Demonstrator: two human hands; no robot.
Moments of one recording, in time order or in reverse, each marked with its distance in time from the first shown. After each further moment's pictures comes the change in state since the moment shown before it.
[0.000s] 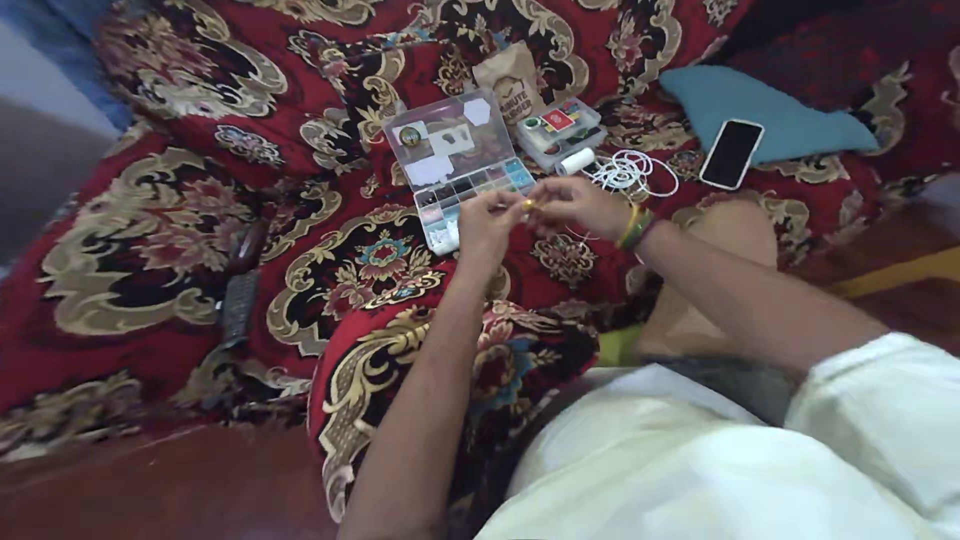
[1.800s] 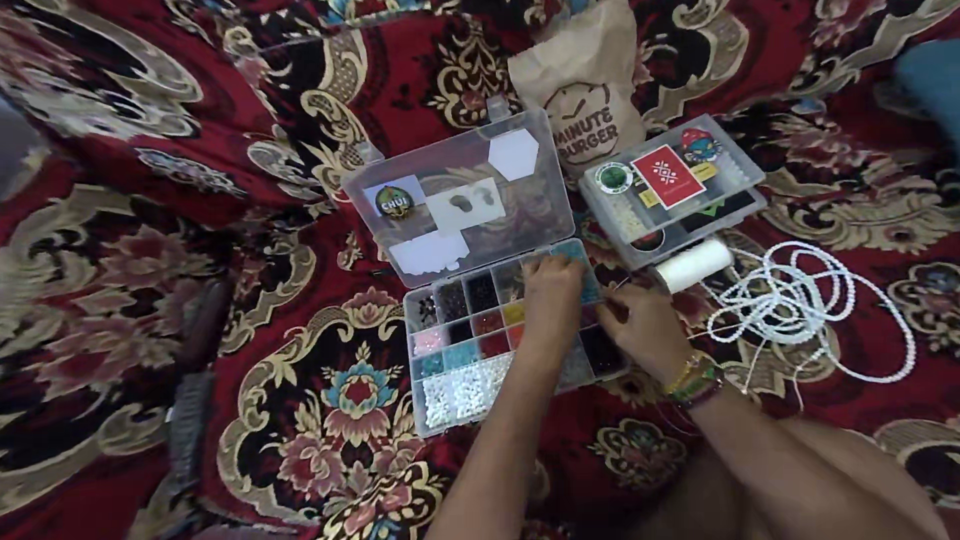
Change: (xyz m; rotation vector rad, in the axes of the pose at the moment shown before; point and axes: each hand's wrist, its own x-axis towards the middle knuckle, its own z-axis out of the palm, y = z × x) left_hand 0.225 -0.181 0.082 0.692 -0.259 -0.107; right_hand 0.187 0.180 -0.064 -0.511 0.220 0.295
